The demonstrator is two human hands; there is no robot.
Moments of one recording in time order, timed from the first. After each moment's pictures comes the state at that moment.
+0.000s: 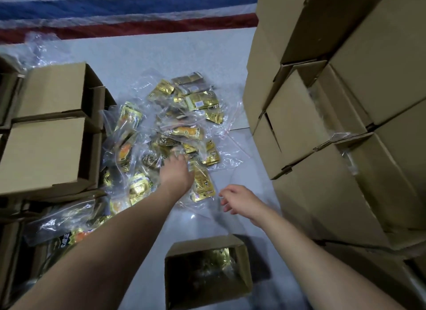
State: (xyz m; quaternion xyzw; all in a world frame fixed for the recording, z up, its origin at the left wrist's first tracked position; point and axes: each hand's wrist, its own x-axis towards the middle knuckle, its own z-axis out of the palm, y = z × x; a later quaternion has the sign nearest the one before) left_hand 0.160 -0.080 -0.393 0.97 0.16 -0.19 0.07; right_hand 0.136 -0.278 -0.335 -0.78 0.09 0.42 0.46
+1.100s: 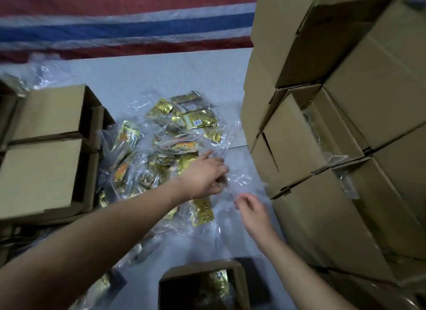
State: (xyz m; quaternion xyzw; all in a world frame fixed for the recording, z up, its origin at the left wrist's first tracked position) left_hand 0.213 -0.110 -0.325 0.95 -0.30 -0.05 0.10; right_hand 0.143 -0.295 -0.348 -0.80 0.15 0.18 0.56
